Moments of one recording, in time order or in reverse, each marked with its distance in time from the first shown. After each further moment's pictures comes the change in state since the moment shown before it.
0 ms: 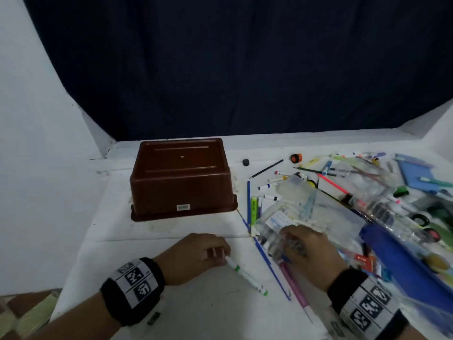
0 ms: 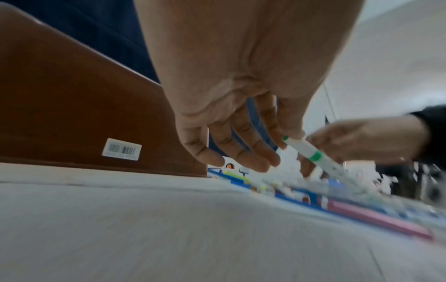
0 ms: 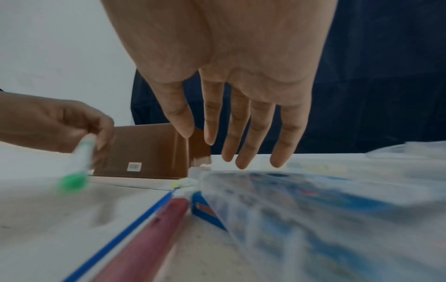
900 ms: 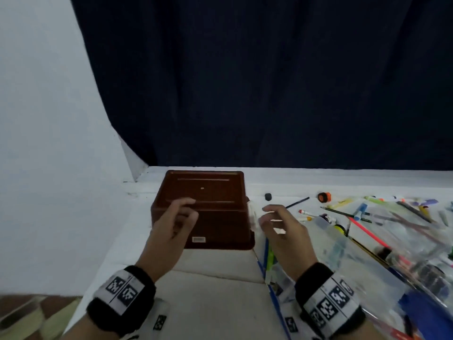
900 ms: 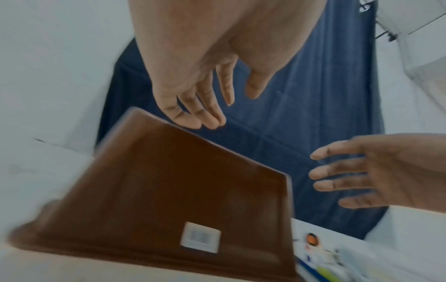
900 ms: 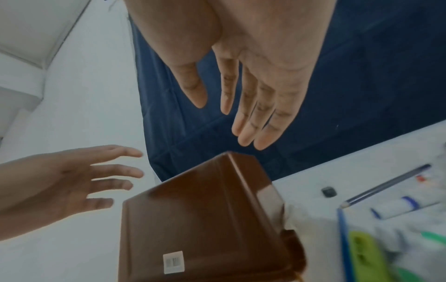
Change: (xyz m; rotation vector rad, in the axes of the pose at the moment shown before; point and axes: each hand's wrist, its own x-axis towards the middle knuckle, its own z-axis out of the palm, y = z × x) left_hand 0.009 0.013 -0.072 -0.193 0.884 -0.234; right_hand 0.103 -0.063 -0.007 0.642 0.196 -0.124
